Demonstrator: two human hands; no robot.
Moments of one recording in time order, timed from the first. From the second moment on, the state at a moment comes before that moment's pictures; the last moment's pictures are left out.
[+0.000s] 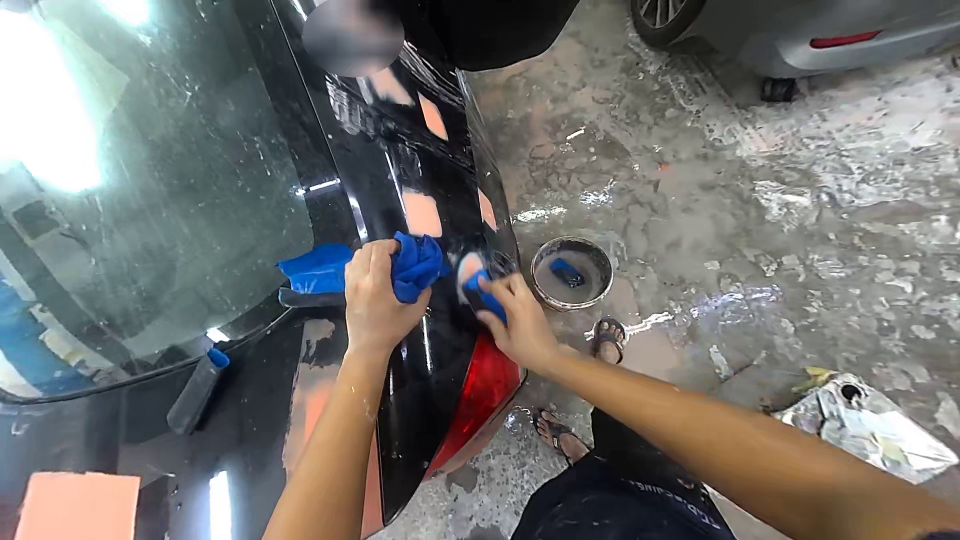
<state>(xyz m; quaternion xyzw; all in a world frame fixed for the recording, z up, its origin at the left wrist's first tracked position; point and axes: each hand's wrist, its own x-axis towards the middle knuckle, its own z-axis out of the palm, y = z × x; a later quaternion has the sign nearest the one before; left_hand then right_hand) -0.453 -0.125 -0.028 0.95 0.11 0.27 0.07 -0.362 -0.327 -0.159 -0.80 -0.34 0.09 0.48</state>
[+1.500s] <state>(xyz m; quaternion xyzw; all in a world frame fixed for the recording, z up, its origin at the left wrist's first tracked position) -0.454 -0.127 -0.031 0.95 0.11 0.30 0.06 -0.323 -0.284 -0.140 -0.85 -0.24 0.14 0.45</state>
